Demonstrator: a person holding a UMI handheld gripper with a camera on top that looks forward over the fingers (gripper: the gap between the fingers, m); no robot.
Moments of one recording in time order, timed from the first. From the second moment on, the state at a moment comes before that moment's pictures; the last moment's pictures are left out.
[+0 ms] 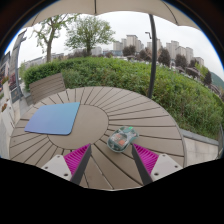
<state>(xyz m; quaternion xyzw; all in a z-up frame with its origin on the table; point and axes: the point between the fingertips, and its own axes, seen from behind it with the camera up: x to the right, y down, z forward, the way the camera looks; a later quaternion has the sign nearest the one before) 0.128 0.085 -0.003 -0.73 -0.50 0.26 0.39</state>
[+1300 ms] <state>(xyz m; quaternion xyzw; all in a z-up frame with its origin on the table) -0.039 0.011 0.106 -0.71 -0.52 0.32 0.36</state>
